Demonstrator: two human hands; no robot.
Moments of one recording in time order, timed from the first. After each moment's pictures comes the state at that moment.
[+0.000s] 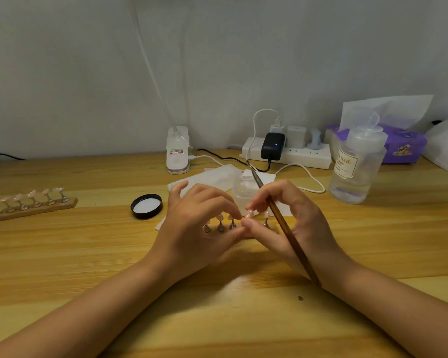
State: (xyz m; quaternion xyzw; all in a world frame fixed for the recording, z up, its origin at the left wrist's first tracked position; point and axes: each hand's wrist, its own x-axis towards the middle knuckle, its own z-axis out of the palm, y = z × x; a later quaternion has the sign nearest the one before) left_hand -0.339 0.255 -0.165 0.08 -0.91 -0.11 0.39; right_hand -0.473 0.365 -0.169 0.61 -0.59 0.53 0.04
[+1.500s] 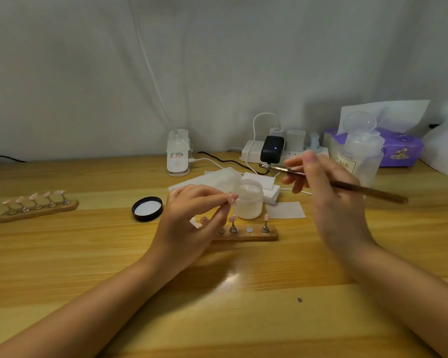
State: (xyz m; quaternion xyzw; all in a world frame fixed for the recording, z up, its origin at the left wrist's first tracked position) left_hand -0.340 0.249 -0.166 0.07 -0.85 -0.23 0.46; right_hand -0.486 0.371 -0.138 0.45 -0.56 0.70 -0.05
